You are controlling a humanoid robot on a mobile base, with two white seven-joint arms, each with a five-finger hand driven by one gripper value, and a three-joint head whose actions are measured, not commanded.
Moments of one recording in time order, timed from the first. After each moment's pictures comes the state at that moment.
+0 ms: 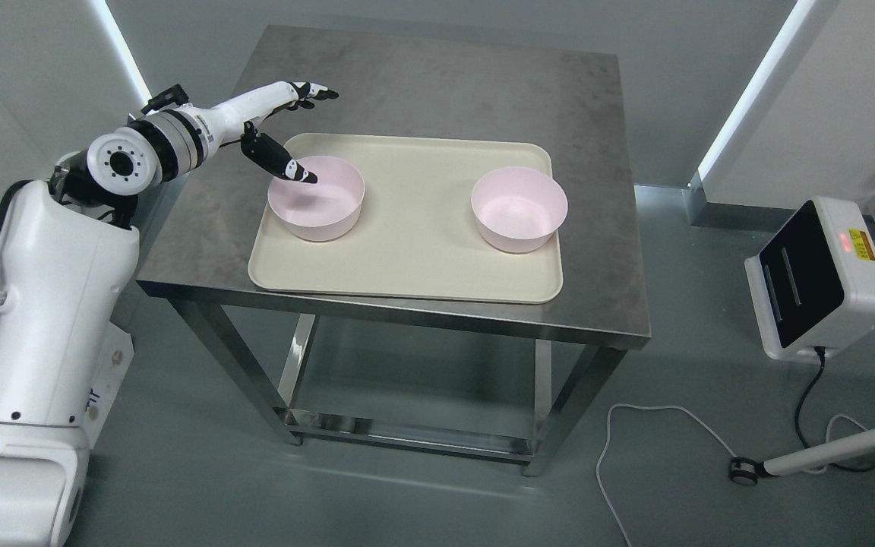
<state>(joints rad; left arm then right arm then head) -0.93 0.31 -0.22 -1.14 -0.52 0.01 -0.76 0.00 0.00 0.00 0.00 0.03 0.04 0.01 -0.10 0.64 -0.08</state>
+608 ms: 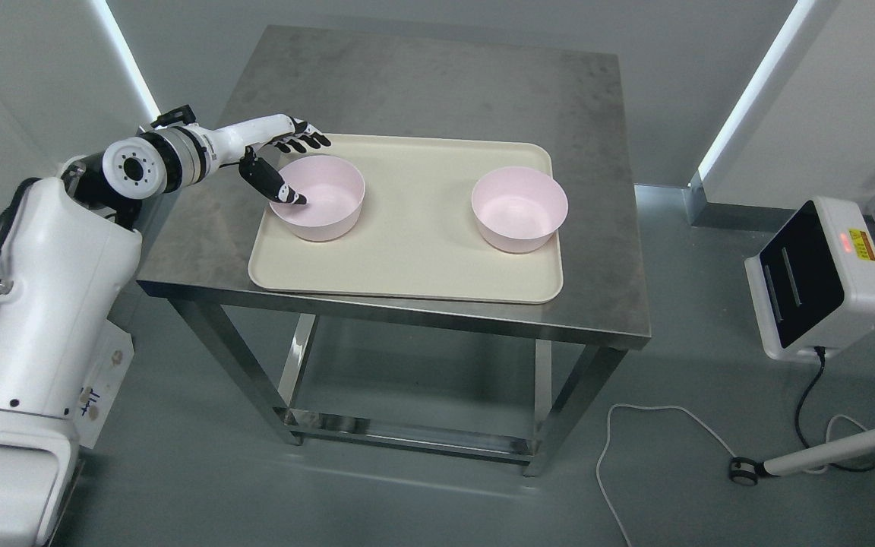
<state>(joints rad) -0.96 0.33 -0.30 -1.04 -0.55 0.01 -0.78 0.00 0.00 0.00 0.00 0.00 0.03 0.01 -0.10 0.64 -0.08</state>
